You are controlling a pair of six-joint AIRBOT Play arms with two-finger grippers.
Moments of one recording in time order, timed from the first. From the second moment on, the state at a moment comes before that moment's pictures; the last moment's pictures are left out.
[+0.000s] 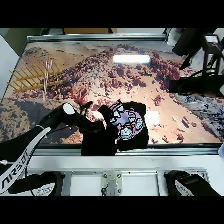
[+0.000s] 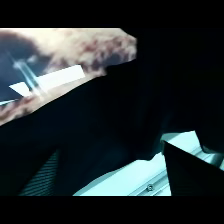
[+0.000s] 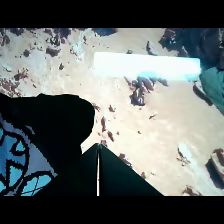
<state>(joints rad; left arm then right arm) -0.36 -1.41 0.84 0.83 -1.10 -1.46 0.21 -0.99 1.36 -1.59 1.26 1.73</state>
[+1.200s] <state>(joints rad) -0.24 -1.42 1.04 0.95 -1.11 -1.40 -0.02 -1.23 0.67 -0.95 1.03 1.37</state>
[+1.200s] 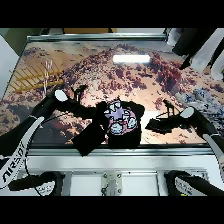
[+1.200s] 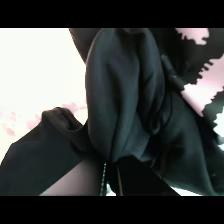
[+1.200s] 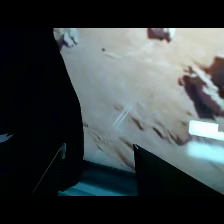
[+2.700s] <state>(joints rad) 0.12 -0.77 1.65 1.18 -1.25 -1.50 0.13 -0.62 1.43 -1.27 1.39 1.66</state>
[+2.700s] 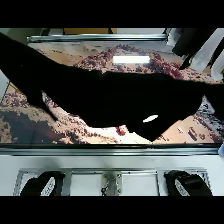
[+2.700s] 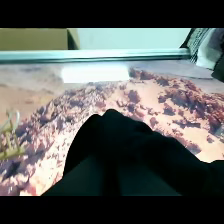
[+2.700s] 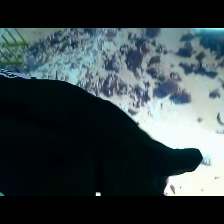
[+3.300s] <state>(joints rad) 0.02 -1.14 1.17 1.18 -1.23 -1.53 0.13 -0.88 0.98 -1.20 1.18 1.78</state>
